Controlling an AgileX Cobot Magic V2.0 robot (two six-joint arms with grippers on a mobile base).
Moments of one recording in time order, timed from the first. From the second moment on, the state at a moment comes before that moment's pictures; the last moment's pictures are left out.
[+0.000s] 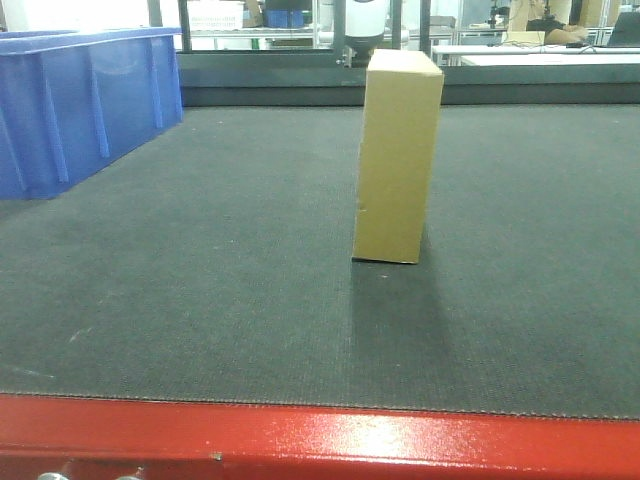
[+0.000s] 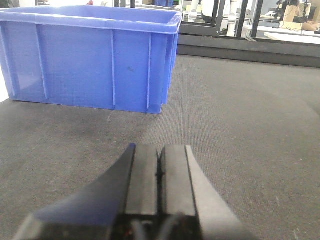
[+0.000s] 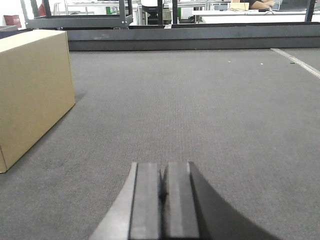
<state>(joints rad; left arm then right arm) -0.04 -0.01 0.03 -0.08 0.05 0.02 -0.07 -0.01 0.03 0.11 0.09 -0.02</state>
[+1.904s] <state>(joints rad) -0.04 -0.01 0.03 -0.08 0.05 0.02 0.43 1.68 -1.67 -0.19 0.84 0.65</state>
